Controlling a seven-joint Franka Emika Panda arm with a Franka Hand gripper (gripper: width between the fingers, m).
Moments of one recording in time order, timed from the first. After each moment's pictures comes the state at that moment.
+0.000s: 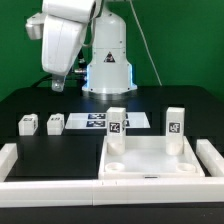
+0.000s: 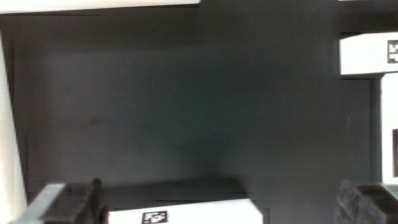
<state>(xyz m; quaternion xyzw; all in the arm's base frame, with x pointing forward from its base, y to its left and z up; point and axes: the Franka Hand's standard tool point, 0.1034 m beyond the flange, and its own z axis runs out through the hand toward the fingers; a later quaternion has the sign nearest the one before) 0.524 -0.102 0.151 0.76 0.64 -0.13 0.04</state>
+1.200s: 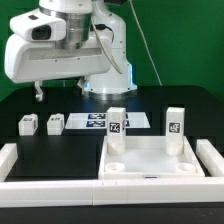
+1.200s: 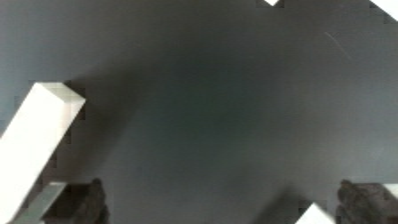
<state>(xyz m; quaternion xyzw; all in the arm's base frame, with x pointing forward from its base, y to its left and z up) 0.471 -0.113 0.108 0.97 0.23 -0.10 0.05</state>
